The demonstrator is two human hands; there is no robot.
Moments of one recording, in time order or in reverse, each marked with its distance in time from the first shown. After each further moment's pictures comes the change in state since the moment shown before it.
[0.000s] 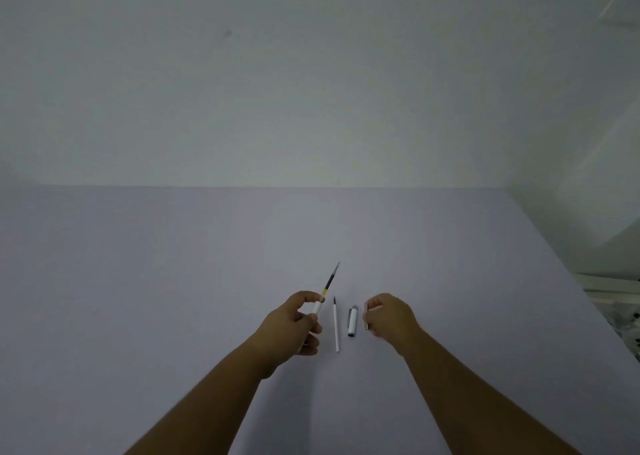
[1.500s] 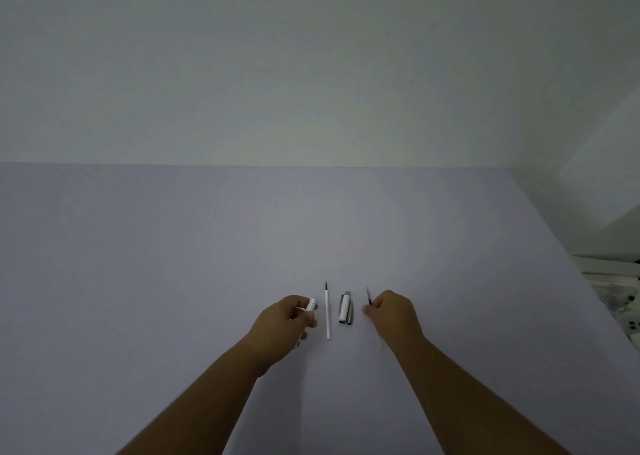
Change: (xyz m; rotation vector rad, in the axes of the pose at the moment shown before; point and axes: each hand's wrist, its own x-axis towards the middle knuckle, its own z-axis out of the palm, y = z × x) left_hand 0.012 -0.019 0.016 0.075 0.051 -0.051; right_hand 0.005 0.025 0.002 -0.236 0.128 -0.002
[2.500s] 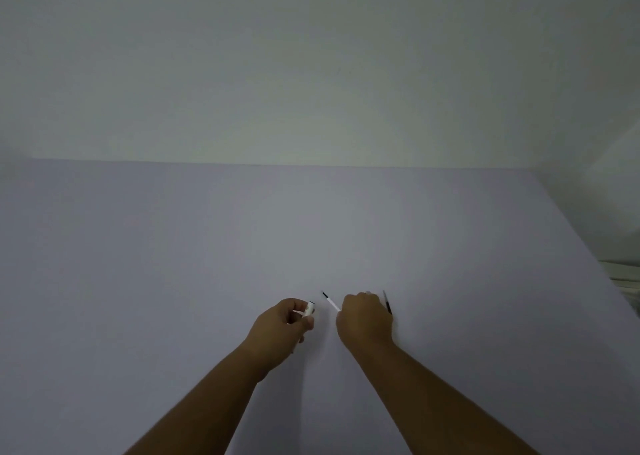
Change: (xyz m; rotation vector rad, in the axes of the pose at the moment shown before) left_hand 0.000 -0.028 -0.027 0.059 0.098 -0.031; right_hand -0.026 -0.056 0.060 -0.515 0.073 -0.314
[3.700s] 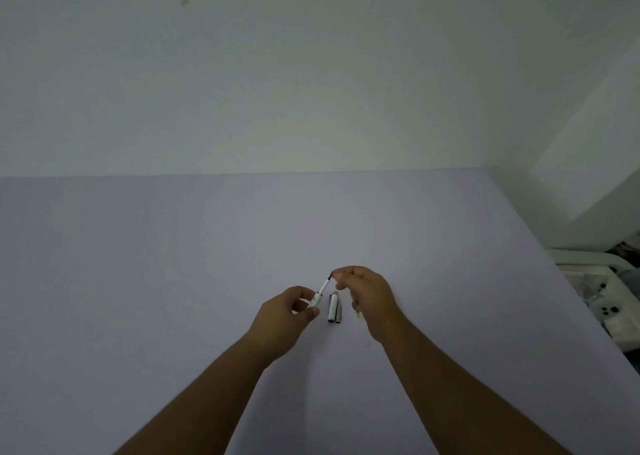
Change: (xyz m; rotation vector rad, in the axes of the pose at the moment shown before) left_hand 0.005 0.040 0.038 0.139 -0.037 0.177; right_hand -0.010 0.056 -0.066 1.341 -0.044 0.145
